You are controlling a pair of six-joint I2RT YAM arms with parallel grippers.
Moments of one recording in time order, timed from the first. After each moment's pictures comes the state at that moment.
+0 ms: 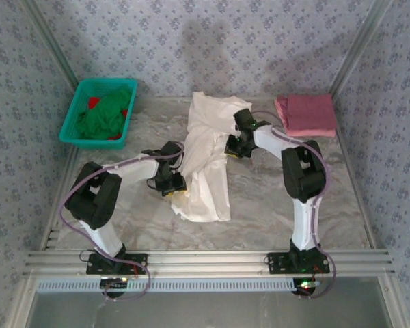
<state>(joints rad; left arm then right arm) -0.57 1.72 1.01 -0.63 0.18 -0.75 0.39 2.00 1.45 -0.60 -0.24 0.61</state>
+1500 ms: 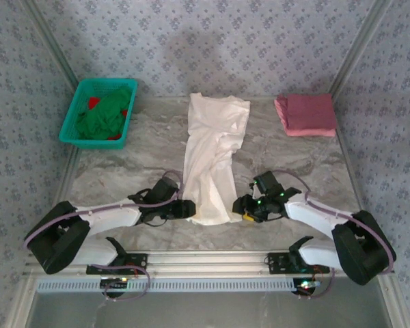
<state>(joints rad) -0.82 1.32 0.45 -0.08 0.23 -0.83 0.55 1.23 0.46 -0.36 -0.46 0.81</state>
